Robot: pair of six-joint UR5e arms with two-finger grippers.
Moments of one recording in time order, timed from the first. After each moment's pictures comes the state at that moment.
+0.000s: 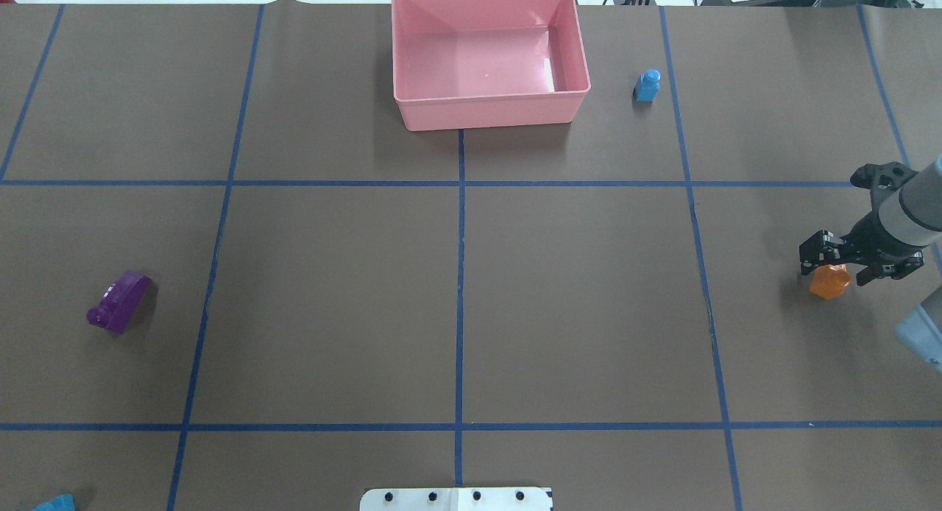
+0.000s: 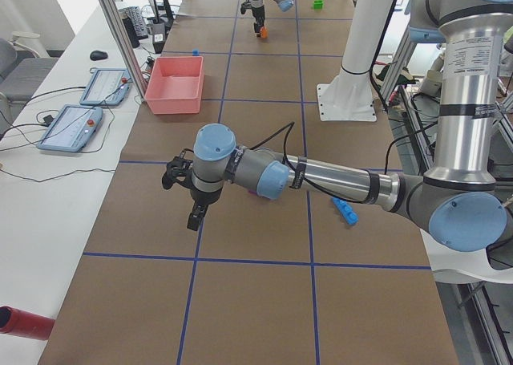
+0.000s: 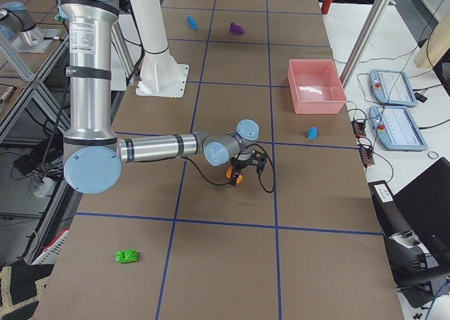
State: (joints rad) left arm -1.54 -1.57 -1.75 -1.78 -2.30 -0.06; right arm 0.95 -1.62 1.63 -1.20 2.21 0.96
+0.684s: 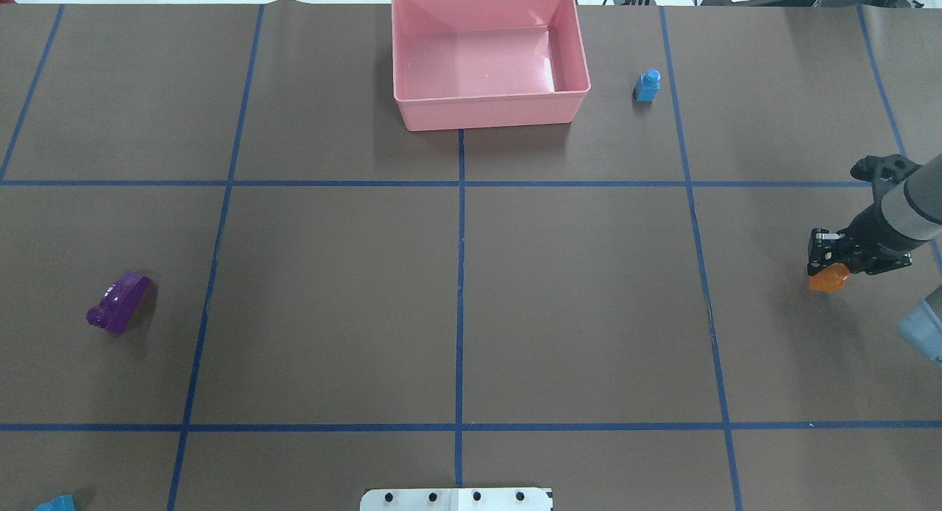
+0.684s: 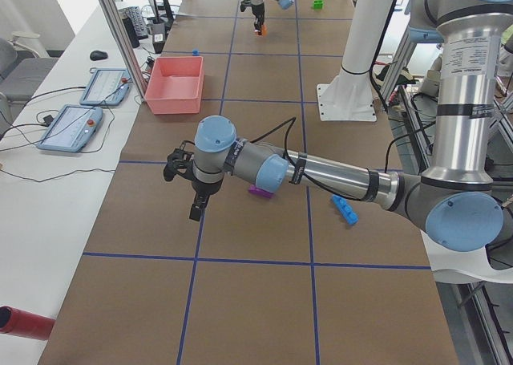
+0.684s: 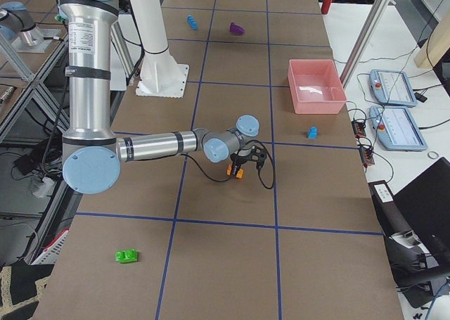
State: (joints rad) left arm -1.50 -1.58 -1.78 -1.78 -2.34 -0.18; right arm 0.97 -1.62 1.70 -1.22 2.24 0.97
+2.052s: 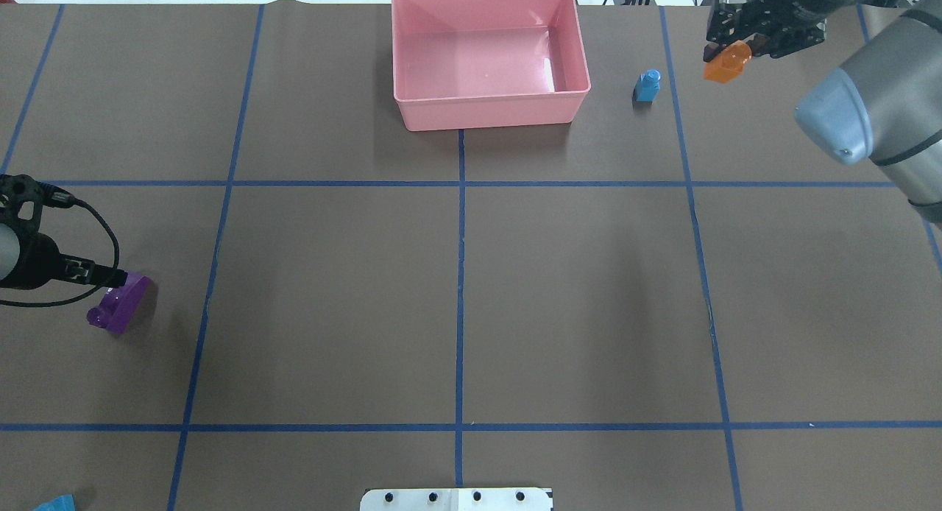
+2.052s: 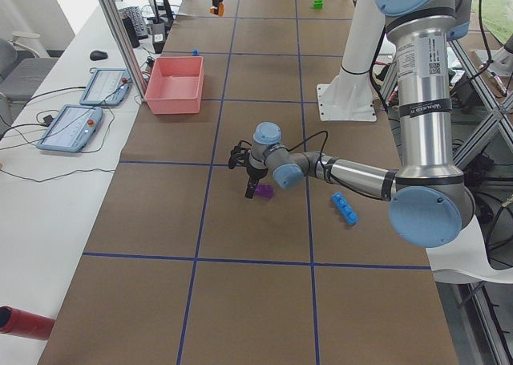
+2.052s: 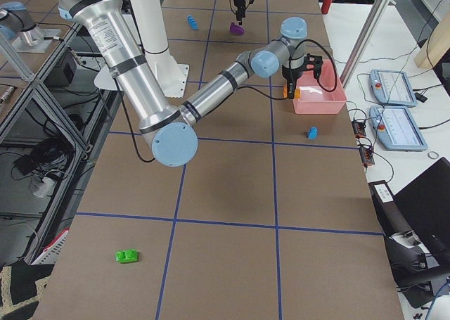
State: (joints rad) left arm -0.79 -1.42 -1.80 -2.26 -1.94 -0.80; right arm 1.12 -1.00 1.73 -1.58 2.23 0.95
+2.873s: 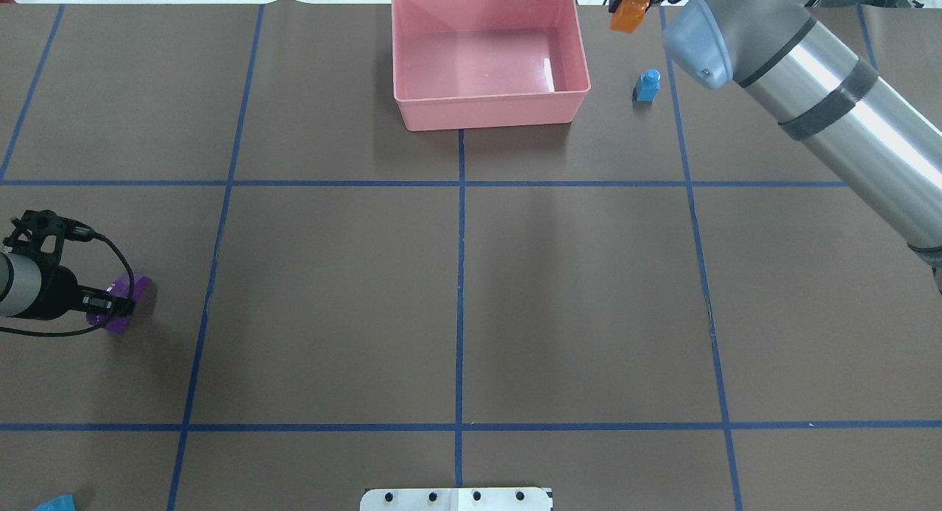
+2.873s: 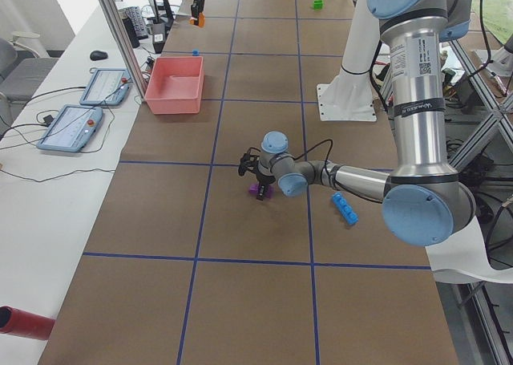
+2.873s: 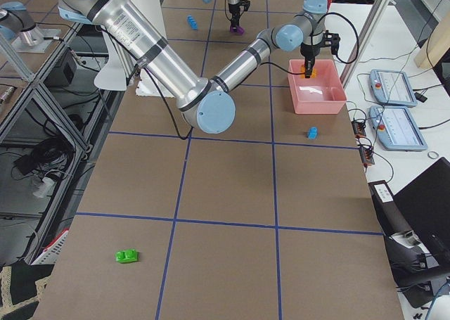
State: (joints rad) left arm -0.71 -1.40 -1.77 -2.31 -1.94 -0.85; right arm 1.05 -0.71 1.40 -1.52 2.16 0.95
